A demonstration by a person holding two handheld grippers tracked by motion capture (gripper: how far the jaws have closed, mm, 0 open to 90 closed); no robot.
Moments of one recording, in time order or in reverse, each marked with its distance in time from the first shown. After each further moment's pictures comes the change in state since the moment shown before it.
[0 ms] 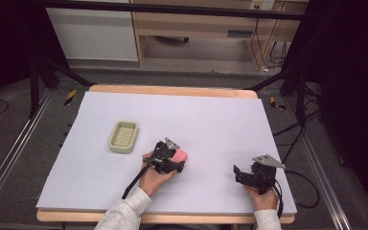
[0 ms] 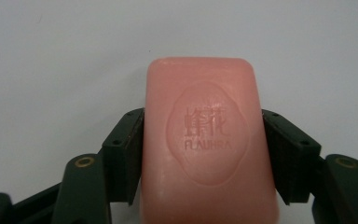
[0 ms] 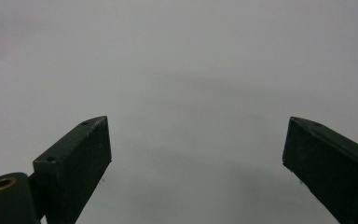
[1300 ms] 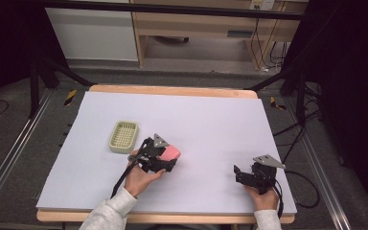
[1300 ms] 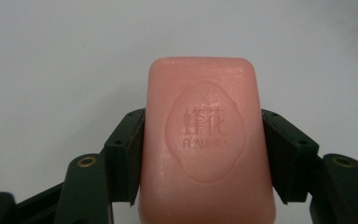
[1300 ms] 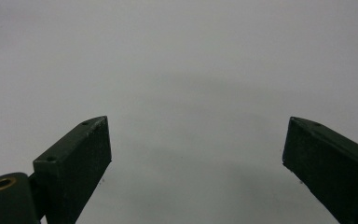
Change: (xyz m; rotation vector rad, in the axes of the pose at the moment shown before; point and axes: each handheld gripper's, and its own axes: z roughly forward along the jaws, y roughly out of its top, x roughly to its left) left arm 0.016 0.001 -0.057 -0.040 -0.027 0.043; right arm -0.001 0.000 -0.001 -0.001 -0.001 0.002
